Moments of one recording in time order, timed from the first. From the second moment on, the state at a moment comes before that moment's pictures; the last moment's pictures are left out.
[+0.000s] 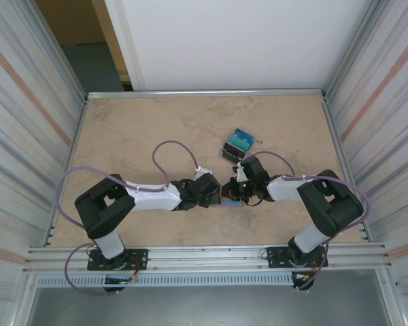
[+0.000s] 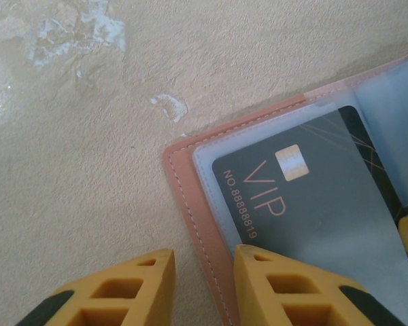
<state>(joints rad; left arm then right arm) -1.02 1.71 0.86 -0.21 -0.34 -0.55 0.57 1.58 0.56 0.11 -0.55 0.86</state>
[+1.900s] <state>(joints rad) -1.07 1.76 0.98 -0.30 -0.37 -0.44 0.48 1.41 0.61 -0.30 -0.40 0.68</state>
